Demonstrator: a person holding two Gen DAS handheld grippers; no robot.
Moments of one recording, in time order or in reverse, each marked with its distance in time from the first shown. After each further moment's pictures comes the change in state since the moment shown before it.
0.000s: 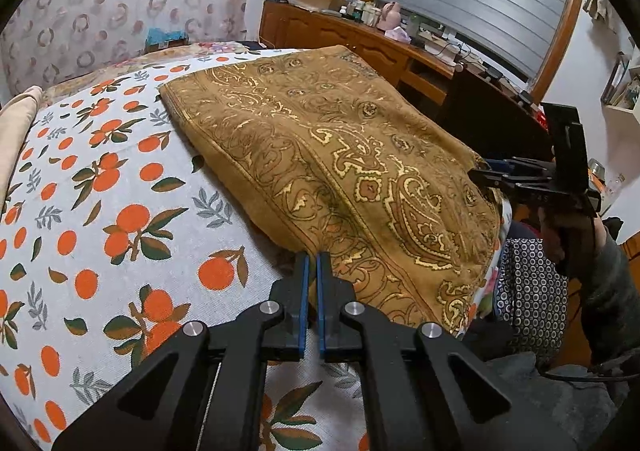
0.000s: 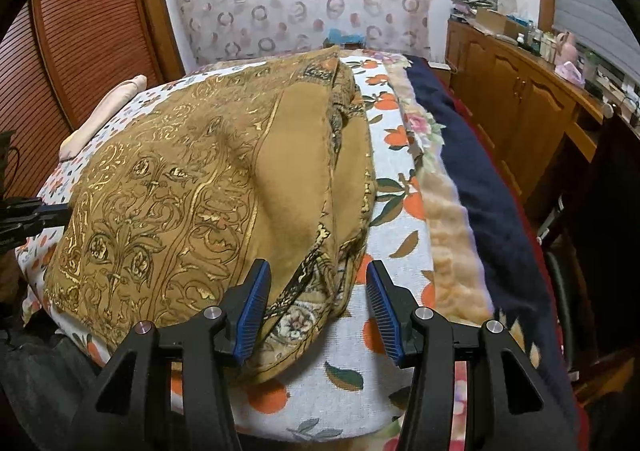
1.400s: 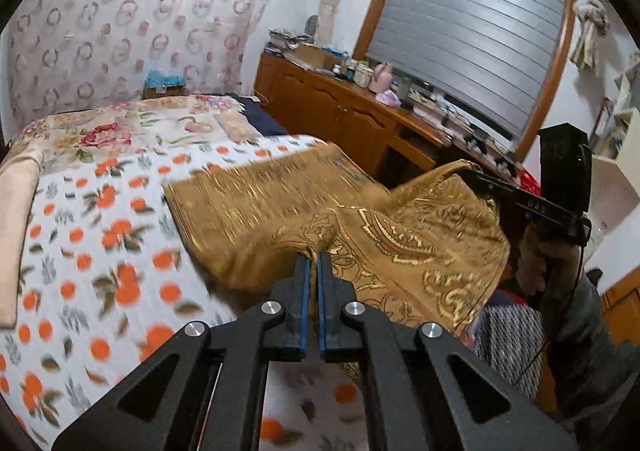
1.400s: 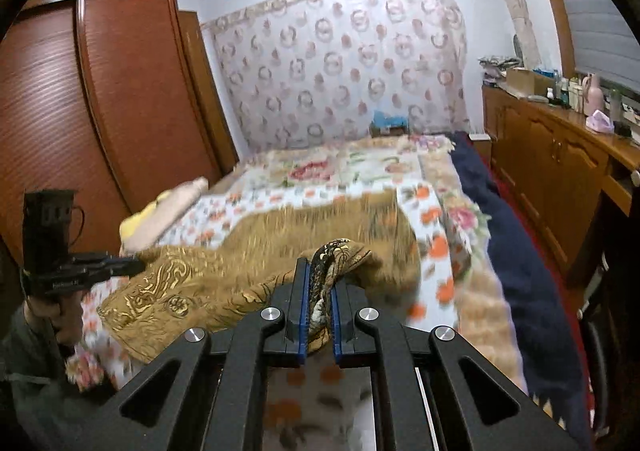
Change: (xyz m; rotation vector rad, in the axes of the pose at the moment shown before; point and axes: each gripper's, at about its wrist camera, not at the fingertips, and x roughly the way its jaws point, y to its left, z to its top) left arm -0.035 0.025 0.080 -0.042 -0.206 -0.057; right arm -0.034 -0.002 0.073 0.031 -0.319 0.173
